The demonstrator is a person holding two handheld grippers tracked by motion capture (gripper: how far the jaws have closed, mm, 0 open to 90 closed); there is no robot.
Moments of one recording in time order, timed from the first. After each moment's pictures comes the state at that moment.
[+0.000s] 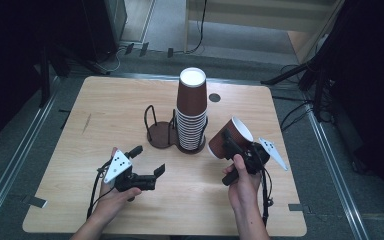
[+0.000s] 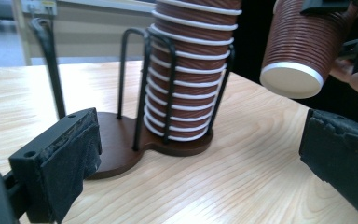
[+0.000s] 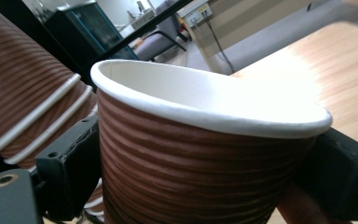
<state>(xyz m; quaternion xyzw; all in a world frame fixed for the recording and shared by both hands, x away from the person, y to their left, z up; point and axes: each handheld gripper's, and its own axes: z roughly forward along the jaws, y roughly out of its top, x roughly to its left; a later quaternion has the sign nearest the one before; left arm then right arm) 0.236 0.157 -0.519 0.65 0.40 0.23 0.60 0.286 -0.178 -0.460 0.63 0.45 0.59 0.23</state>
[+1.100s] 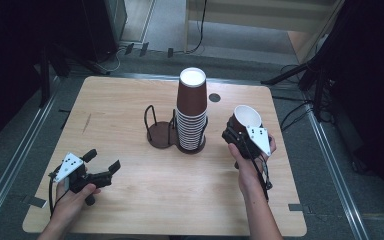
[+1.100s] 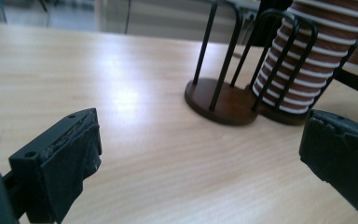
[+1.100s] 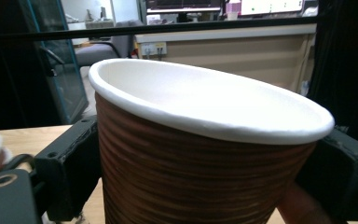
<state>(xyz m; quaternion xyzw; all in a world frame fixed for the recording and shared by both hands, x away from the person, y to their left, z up) 0.225 0.269 -0.538 0.62 0.50 0.25 0.55 0.334 -0.178 -0.478 0.55 0.51 0.48 0.46</state>
